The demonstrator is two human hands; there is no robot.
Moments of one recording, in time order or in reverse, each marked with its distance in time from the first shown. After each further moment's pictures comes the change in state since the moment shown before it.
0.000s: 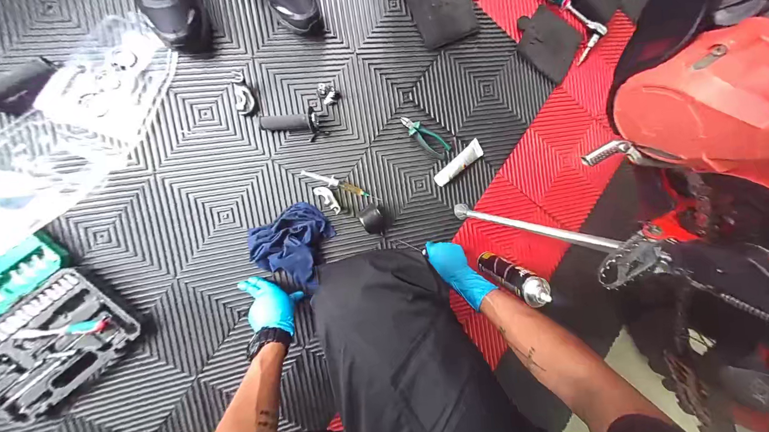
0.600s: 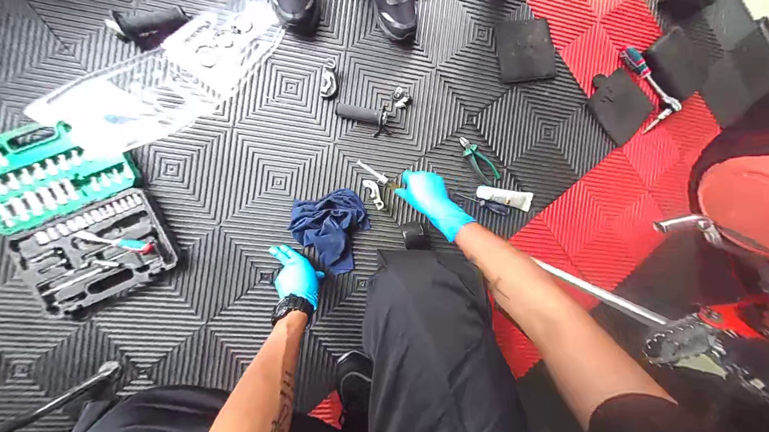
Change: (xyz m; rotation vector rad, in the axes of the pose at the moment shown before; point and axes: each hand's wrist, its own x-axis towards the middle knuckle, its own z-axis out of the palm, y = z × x) left_hand 0.012 -0.003 0.010 -0.090 -0.021 -0.052; right_hand 0.119 -0.139 -0.145 -0.097 0.217 -0.312
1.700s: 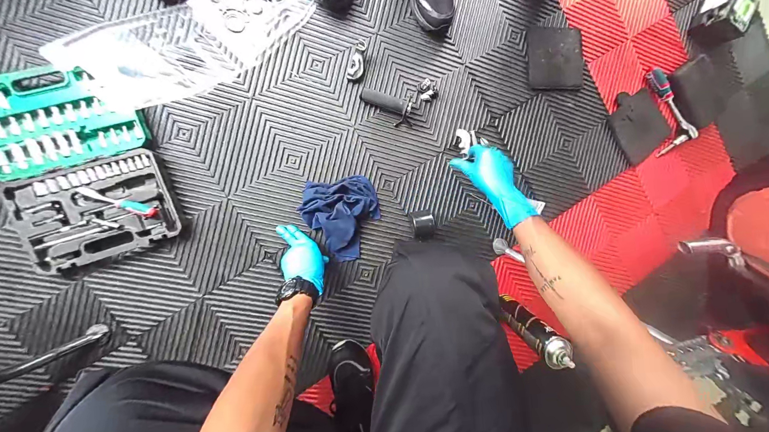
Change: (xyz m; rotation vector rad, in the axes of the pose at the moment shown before) left_hand 0.003 -0.001 0.004 -0.069 -0.008 -0.006; right_hand -0.006 0.073 -0.048 0.036 0.170 0.216
